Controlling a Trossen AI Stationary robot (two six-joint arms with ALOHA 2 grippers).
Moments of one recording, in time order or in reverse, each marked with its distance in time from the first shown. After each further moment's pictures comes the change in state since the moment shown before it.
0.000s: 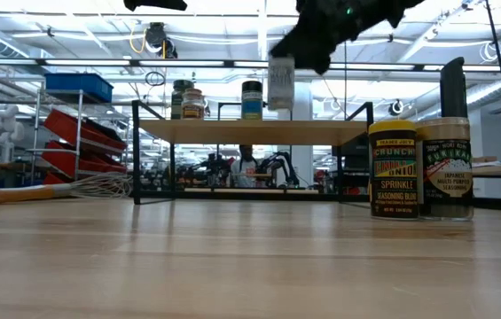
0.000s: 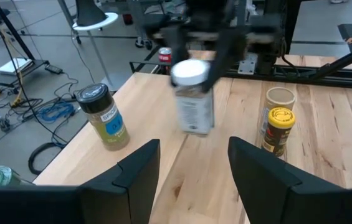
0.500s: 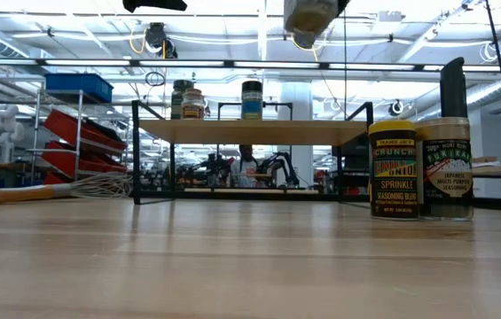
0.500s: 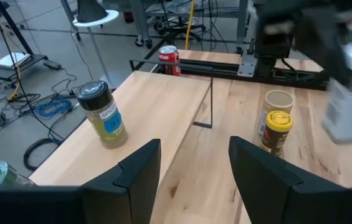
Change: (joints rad) left arm -0.001 0.000 0.000 0.001 0.000 -0.044; right arm 0.416 -0.084 0.000 -0.032 0.021 0.119
